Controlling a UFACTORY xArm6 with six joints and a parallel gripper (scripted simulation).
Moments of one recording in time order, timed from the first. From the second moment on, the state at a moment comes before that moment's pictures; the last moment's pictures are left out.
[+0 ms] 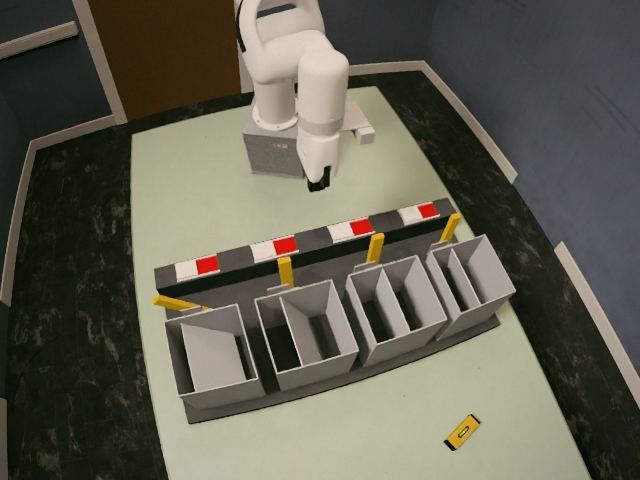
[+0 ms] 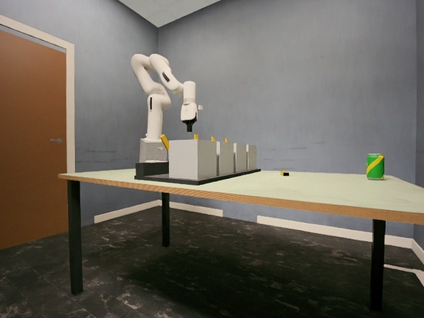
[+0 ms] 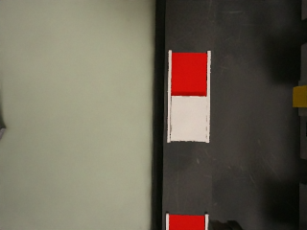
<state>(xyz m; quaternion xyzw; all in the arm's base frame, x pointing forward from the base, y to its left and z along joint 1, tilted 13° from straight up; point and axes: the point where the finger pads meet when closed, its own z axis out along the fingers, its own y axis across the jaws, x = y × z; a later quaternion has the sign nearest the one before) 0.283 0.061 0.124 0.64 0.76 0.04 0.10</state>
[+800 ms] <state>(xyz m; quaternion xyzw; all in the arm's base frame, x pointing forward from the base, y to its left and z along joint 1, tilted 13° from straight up) 0.295 0.057 0.060 0.64 0.76 0.04 0.10</state>
